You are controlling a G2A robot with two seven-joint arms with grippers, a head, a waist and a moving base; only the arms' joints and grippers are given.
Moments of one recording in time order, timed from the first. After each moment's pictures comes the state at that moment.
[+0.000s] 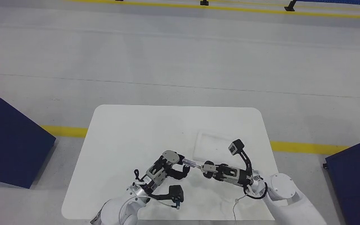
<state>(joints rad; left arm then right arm) 1.46 -1.18 -1.05 -1.83 2.66 0.08 0.20 -1.38 -0.97 1.26 -1.61 0.55 -0.22 0.98</state>
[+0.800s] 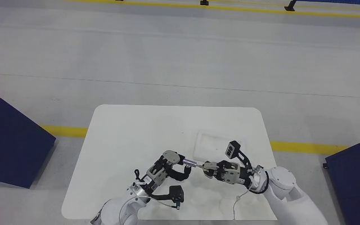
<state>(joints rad) 1.46 -1.18 -1.05 -1.83 2.66 0.08 0.20 -1.35 -0.97 1.27 -1.61 0.77 0.20 1.01</state>
